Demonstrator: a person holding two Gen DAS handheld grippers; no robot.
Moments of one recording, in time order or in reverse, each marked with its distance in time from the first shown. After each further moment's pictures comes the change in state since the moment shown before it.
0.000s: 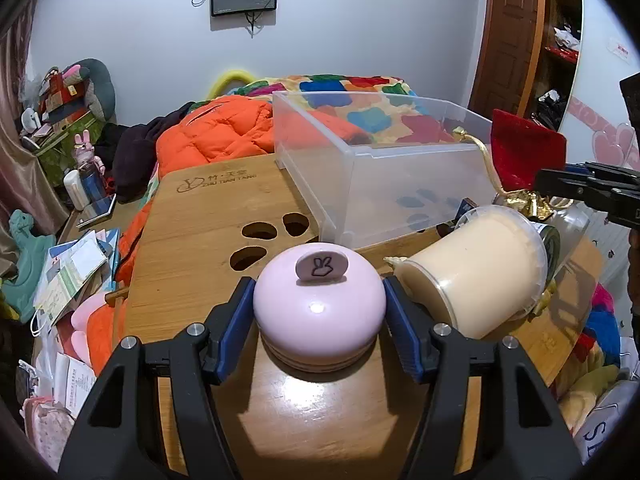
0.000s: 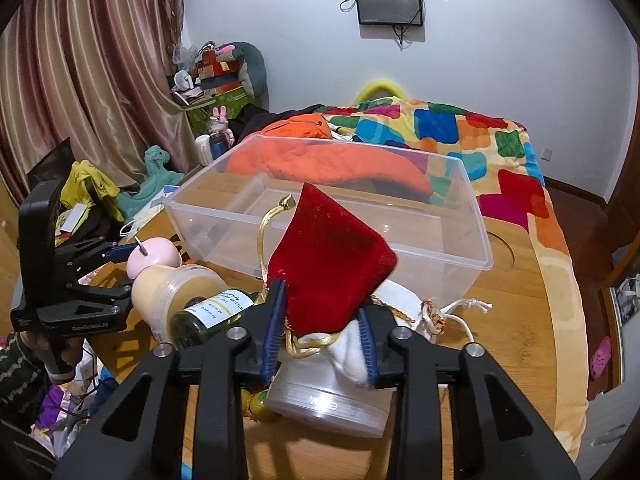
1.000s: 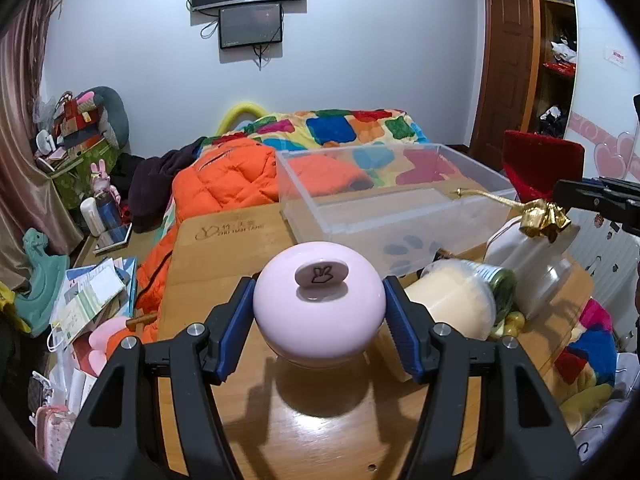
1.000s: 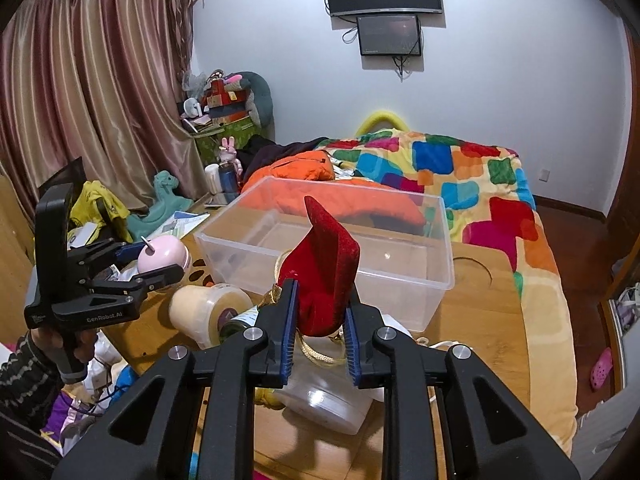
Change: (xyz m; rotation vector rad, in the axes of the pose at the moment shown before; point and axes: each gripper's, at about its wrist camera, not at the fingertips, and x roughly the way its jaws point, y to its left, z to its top) left arm -0.039 -0.019 0.023 0.035 -0.097 0.071; right arm -0.051 -0.006 0.004 -0.007 -0.109 0.017
